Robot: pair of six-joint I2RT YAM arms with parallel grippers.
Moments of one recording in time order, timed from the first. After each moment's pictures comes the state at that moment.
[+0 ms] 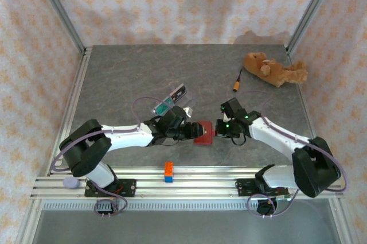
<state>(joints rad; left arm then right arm) -0.84 1.57 0.76 0.11 0.25 -1.00 0.53 1.27 0.69 -0.58 -0.19 0.59</state>
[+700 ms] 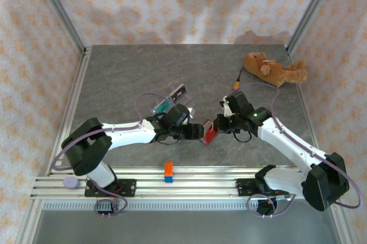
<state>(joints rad) -0.84 1.59 0.83 -0.08 0.25 -0.87 0.54 1.16 0.82 -0.71 -0.31 0.56</state>
